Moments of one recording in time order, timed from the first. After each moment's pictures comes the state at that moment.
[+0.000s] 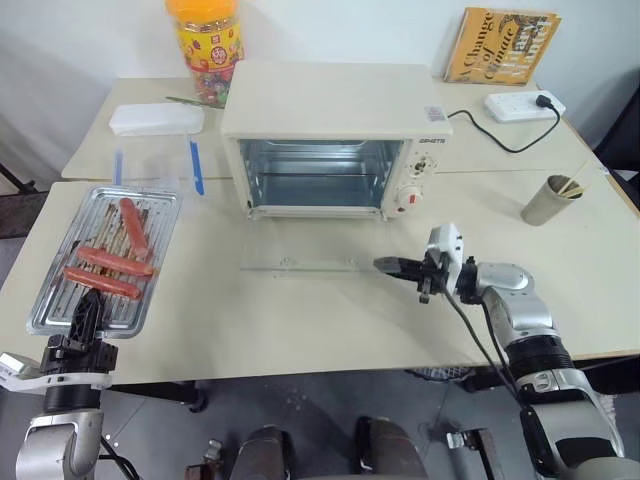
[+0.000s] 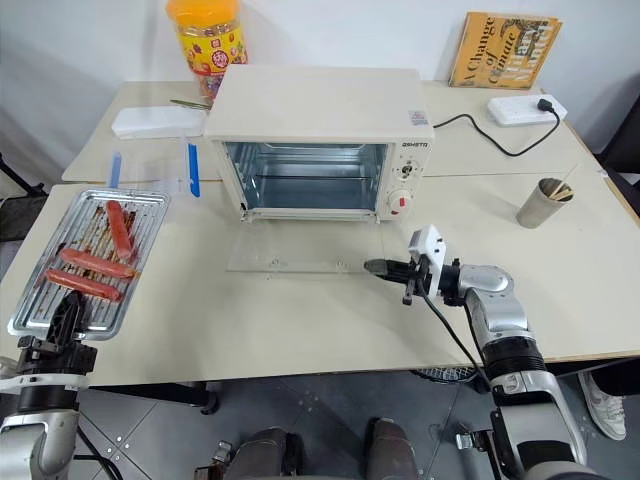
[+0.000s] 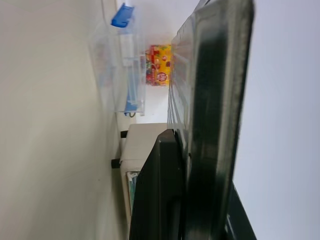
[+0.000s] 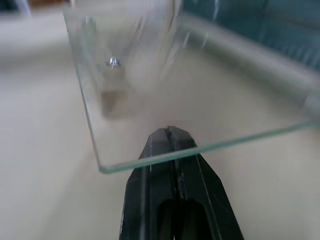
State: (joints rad) left arm 0.12 0.01 0.98 -0.35 -1.94 0.80 0.20; right arm -0.58 -0.48 0.01 0.43 0.42 0.03 1.23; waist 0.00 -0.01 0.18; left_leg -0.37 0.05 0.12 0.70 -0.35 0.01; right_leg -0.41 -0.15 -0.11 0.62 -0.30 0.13
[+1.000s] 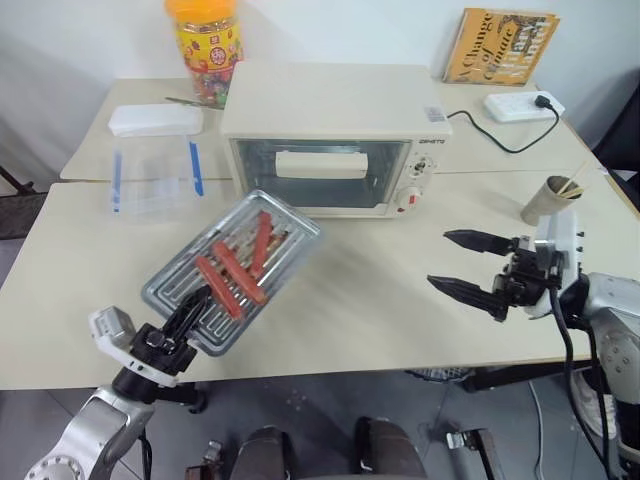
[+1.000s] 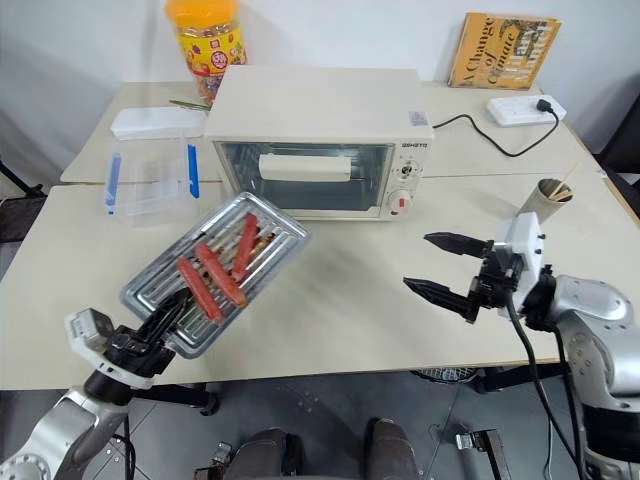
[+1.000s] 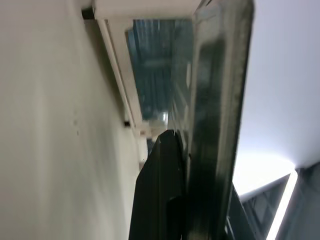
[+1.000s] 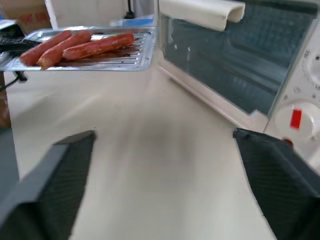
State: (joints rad) left arm 0.16 0.31 0.56 -0.30 -1.94 1.02 0.07; right arm -0.11 -0.78 -0.34 -0.32 0.69 0.44 1.07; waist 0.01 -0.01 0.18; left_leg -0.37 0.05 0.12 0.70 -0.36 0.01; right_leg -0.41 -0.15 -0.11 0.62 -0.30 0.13
